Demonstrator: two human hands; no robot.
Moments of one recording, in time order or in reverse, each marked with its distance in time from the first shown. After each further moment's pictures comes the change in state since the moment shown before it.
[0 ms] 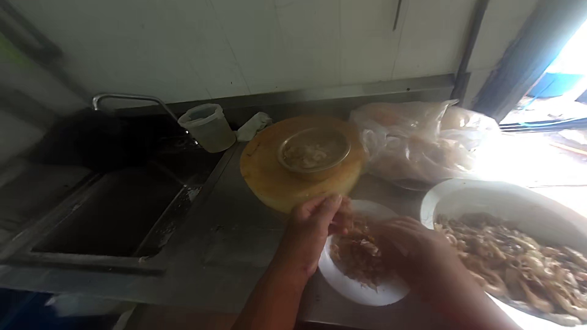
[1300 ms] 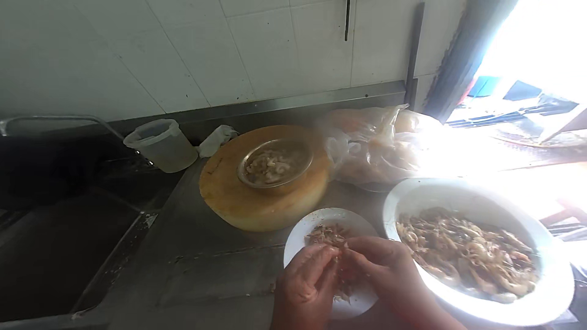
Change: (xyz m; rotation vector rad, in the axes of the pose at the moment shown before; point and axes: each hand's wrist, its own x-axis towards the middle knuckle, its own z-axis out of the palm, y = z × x) left_hand -0.030 -0.072 0.024 0.601 0.048 0.731; right_hand -0.011 -0.008 0.007 0.856 0.073 0.343
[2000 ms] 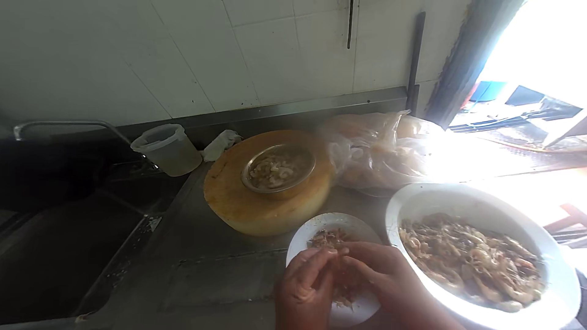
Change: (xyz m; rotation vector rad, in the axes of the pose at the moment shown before) left_hand 0.000 0.001 0.004 -0.060 0.124 -0.074; right_hand 0.005 0.000 -0.005 -0.024 -0.149 -0.009
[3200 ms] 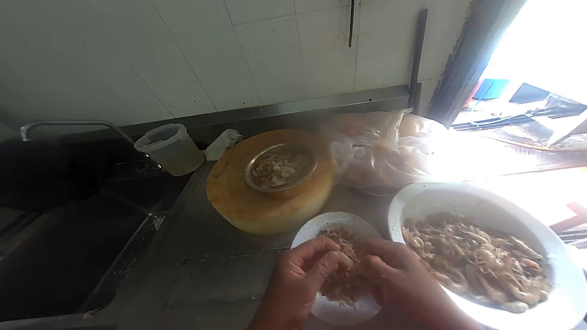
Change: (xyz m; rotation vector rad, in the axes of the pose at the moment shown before) left_hand 0.035 0.006 -0.027 -0.474 -0.357 -0.476; right_hand -0.001 -0.009 -0.017 -0.069 -0.032 0.205
